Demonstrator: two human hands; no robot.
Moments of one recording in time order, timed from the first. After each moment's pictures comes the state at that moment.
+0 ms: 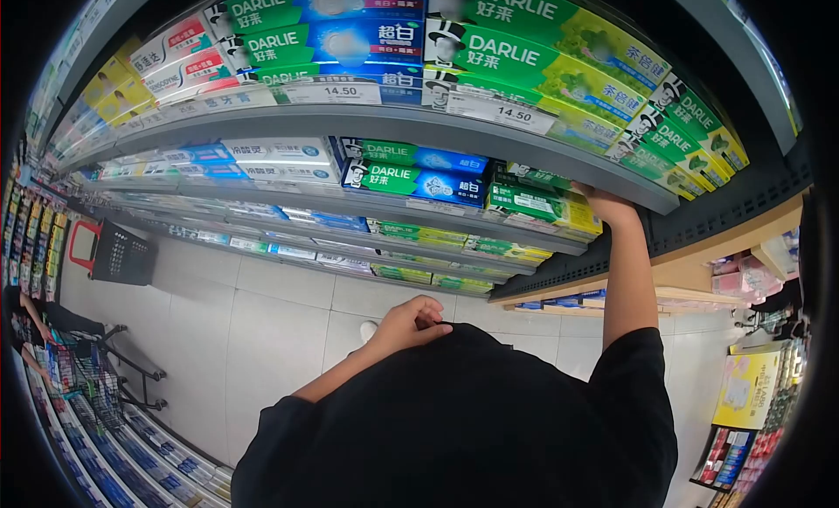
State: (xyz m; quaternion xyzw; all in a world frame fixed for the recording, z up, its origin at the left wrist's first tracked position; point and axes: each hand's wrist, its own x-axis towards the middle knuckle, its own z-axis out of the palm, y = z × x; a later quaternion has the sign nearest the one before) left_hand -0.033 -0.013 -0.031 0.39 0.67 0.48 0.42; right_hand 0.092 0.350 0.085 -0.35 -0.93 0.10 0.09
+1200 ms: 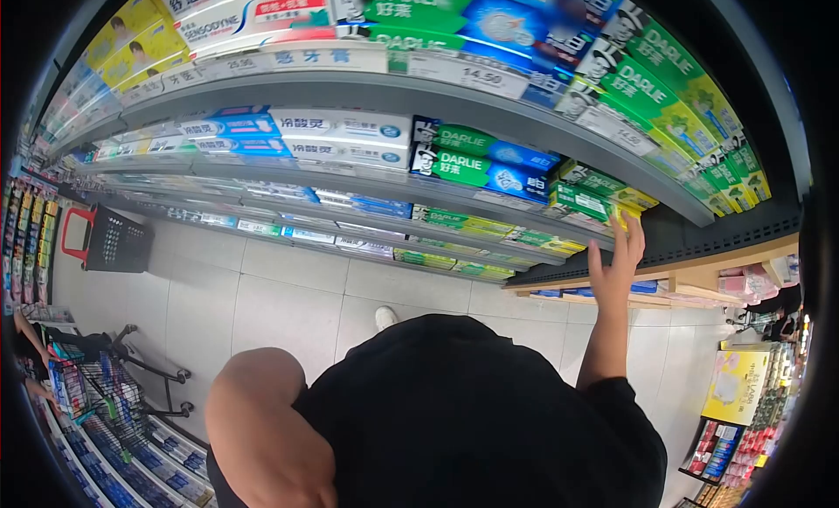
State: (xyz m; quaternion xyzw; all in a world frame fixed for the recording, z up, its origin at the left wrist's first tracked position) left_hand -0.168 -0.139 0.197 0.83 -0.08 0.33 0.45; right_hand 0.079 0.182 0.052 -0.28 -0.90 -0.01 0.34
